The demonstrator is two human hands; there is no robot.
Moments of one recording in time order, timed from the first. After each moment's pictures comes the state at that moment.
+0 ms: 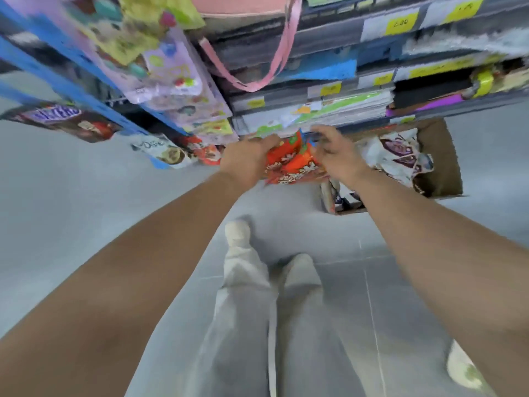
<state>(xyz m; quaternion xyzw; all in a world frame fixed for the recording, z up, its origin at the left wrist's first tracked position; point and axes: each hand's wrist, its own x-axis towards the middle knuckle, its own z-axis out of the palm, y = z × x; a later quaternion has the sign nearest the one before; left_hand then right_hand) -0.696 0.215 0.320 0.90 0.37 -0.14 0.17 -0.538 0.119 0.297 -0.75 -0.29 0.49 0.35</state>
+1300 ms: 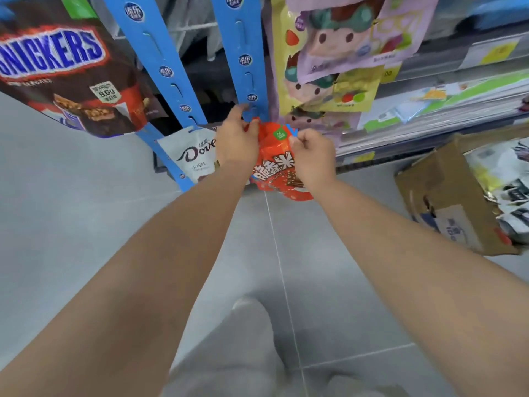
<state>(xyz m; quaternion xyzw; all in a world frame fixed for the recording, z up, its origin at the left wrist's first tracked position) -0.888 0.418 0.052 0.71 0.55 0.24 0.36 -0.802 0.330 0.044 -0.83 -0.28 0.24 0.42</state>
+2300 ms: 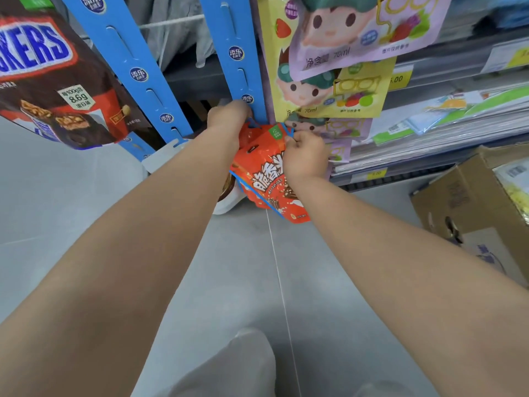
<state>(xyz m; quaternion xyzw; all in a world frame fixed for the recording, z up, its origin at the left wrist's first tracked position) -0.847 0.481 0.047 0.47 0.66 0.19 0.55 -0.786 0.372 0.004 -0.86 -0.24 0.21 0.40</state>
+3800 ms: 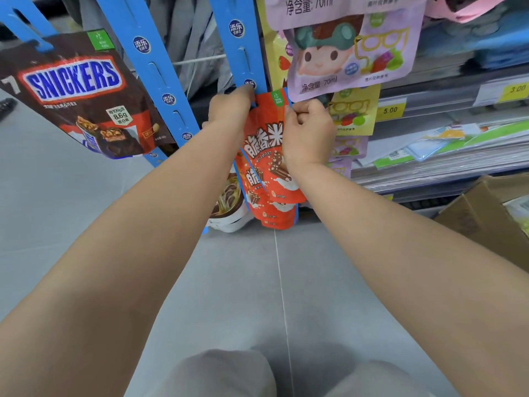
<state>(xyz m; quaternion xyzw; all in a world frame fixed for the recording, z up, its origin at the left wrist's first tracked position) -0.853 0.472 0.094 0.52 0.64 0.32 0.48 -0.787 0.372 0.076 -0.76 -0.27 0.12 0.58</state>
